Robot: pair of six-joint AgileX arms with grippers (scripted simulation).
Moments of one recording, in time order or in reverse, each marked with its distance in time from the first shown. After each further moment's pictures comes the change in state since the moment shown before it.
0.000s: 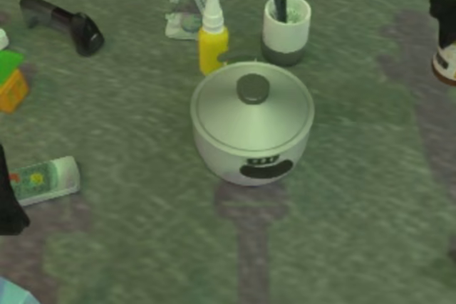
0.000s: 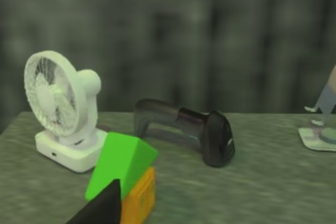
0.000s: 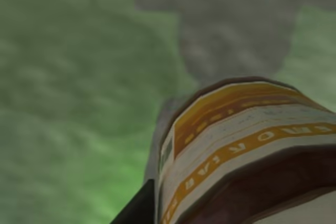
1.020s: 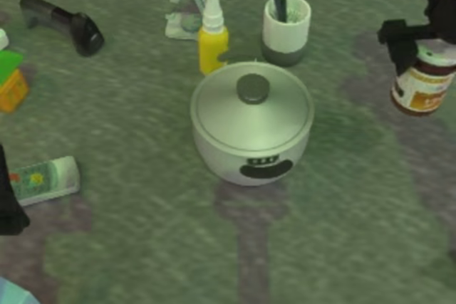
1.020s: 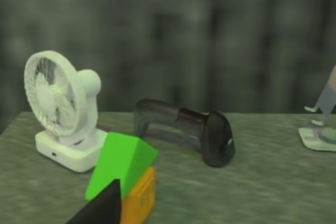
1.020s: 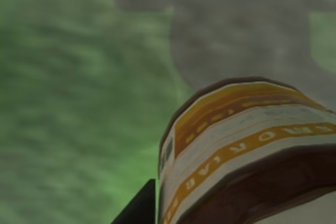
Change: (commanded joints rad) left arm 0.000 0.000 0.000 0.000 0.000 0.000; right arm 0.167 -0.184 -0.321 0.132 0.050 0.287
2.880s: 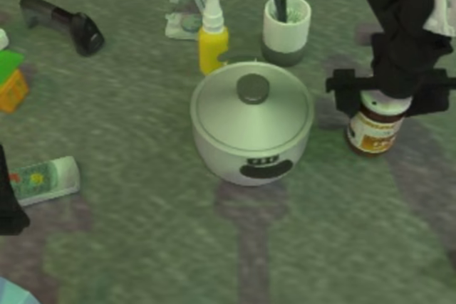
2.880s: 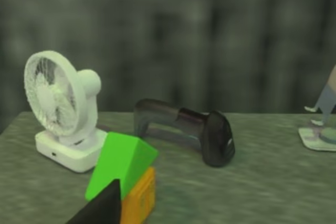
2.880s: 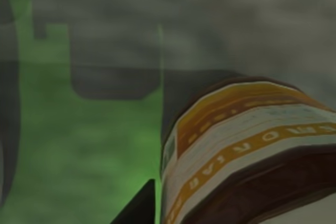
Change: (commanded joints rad) left arm 0.000 0.000 0.000 0.000 0.000 0.000; right arm 0.139 0.023 -0.255 0.279 0.044 0.219
